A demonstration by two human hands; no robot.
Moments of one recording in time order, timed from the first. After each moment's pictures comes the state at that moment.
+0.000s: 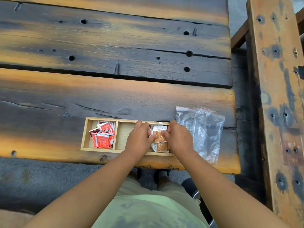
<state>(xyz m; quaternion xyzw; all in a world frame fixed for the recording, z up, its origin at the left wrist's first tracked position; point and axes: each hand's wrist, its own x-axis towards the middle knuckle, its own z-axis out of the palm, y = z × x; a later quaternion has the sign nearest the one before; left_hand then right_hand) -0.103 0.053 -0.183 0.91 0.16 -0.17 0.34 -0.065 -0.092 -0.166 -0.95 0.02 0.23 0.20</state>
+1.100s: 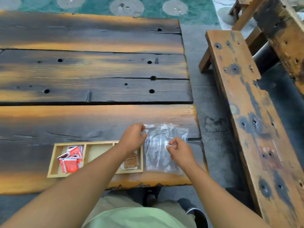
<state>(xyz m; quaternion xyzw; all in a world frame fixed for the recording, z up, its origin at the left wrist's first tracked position) -0.021 -0.030 -0.147 0.93 0.07 -0.20 0.31 -0.058 -0.232 -0.166 -0.86 0.16 0.23 0.42</state>
